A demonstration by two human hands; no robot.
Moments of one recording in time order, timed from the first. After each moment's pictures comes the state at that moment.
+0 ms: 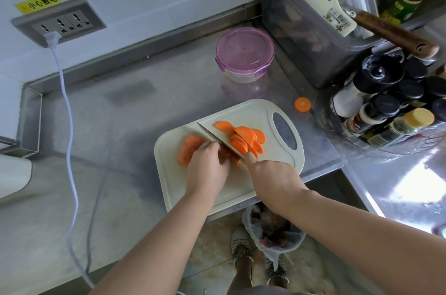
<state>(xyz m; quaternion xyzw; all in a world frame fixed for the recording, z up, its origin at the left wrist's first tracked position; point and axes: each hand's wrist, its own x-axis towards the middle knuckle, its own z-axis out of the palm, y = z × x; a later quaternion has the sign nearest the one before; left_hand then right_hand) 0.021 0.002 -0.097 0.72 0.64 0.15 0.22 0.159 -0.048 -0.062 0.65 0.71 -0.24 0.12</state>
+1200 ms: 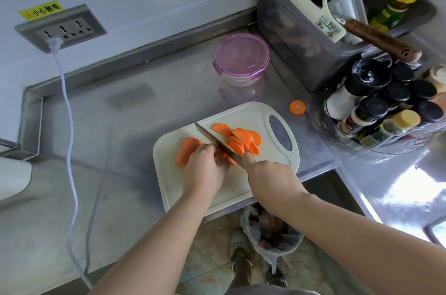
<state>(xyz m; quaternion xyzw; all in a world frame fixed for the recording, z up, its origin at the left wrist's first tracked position) 0.021 -0.001 -0.088 0.71 0.65 0.14 0.25 0.161 -0.056 -0.056 0.66 0.71 -0.23 0.08</state>
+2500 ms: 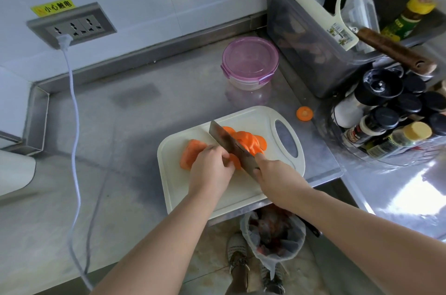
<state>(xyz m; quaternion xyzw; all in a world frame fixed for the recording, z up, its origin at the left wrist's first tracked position) 0.025 0.006 -0.090 0.70 0.66 0.12 0.24 0.170 -0.040 -0.071 0.69 0.65 -0.32 0.04</state>
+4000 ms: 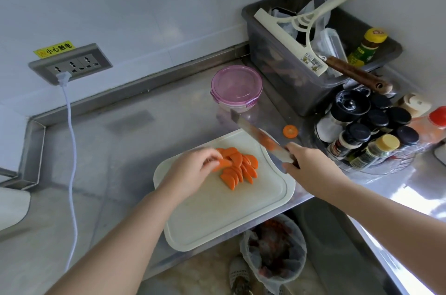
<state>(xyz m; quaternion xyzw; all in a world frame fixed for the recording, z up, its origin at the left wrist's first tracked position) -0.007 0.051 -0.046 0.81 0.47 0.12 0.32 0.244 -0.036 -0.034 0.75 0.61 -0.24 -0.09</state>
